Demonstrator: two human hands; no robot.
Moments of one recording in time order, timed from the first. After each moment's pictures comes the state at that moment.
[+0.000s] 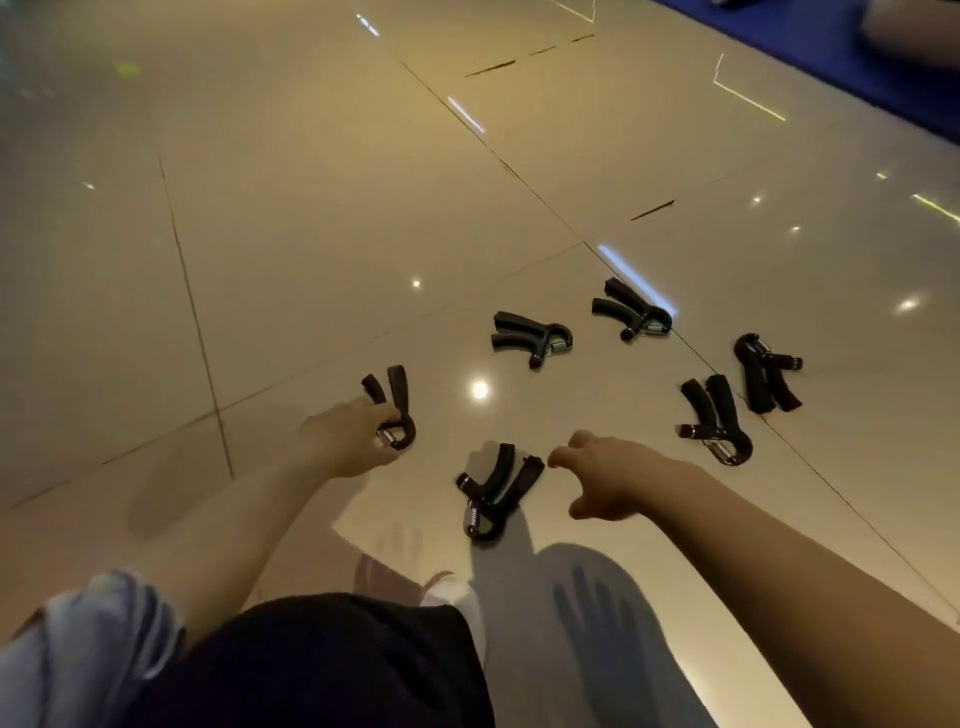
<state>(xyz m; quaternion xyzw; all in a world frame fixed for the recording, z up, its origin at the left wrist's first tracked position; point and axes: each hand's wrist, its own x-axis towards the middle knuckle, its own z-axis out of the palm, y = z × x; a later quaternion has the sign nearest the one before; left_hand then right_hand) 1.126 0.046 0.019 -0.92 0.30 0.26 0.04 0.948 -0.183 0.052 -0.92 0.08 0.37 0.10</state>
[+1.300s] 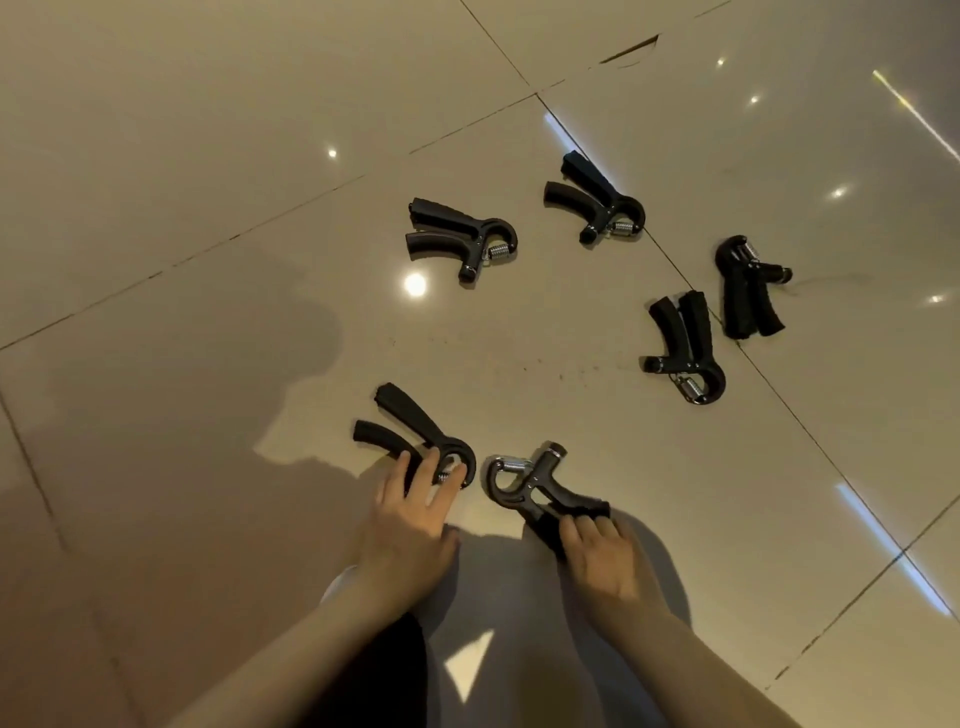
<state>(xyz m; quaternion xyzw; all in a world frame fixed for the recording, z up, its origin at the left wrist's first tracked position) 0.978 -0.023 -0.175 -0.89 0.42 0.13 -0.12 0.835 -0.193 -0.134 -0.95 0.15 0.27 0.04</state>
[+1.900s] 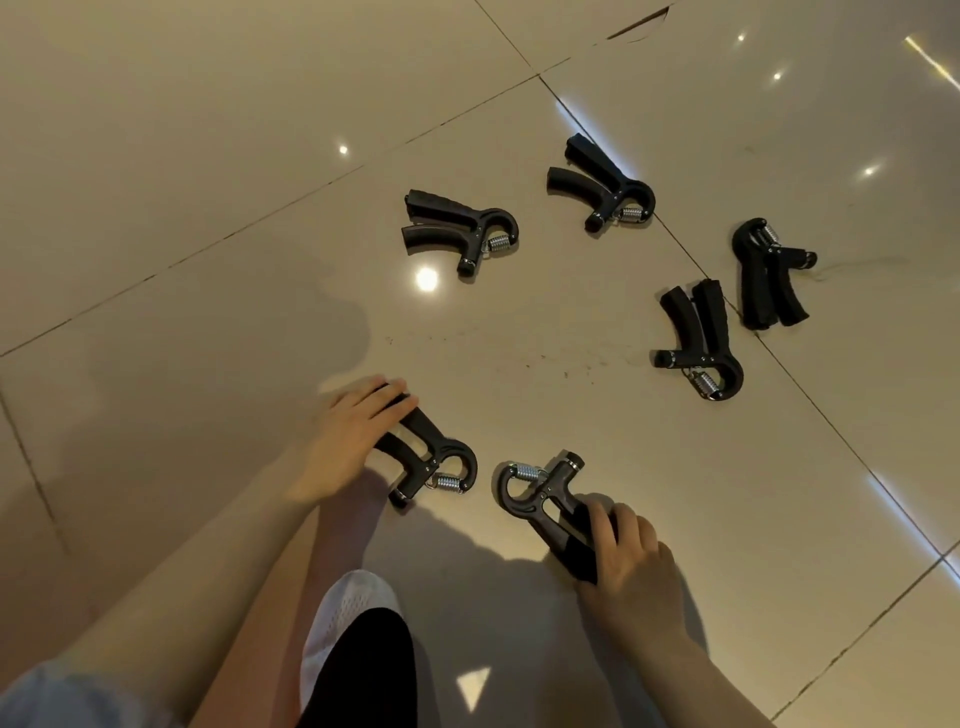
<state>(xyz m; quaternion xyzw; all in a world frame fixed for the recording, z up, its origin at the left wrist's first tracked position) 1.101 -0.024 -0.177 -0.83 0.54 0.12 -0.06 0.813 -0.199 -0.159 -0.92 0.31 0.20 0.15</state>
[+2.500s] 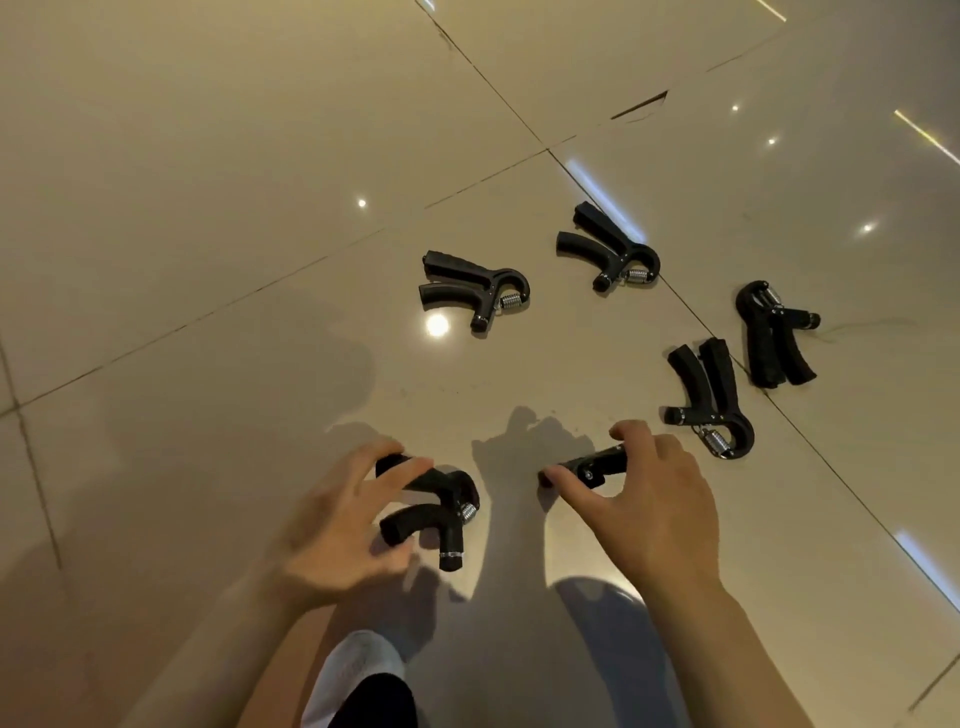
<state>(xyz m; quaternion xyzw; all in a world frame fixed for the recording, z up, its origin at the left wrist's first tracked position) 1.072 -0.011 -0.102 -0.84 0.46 0.16 -0.23 0.925 -0.241 -0.062 -0.89 0.42 0.02 0.19</state>
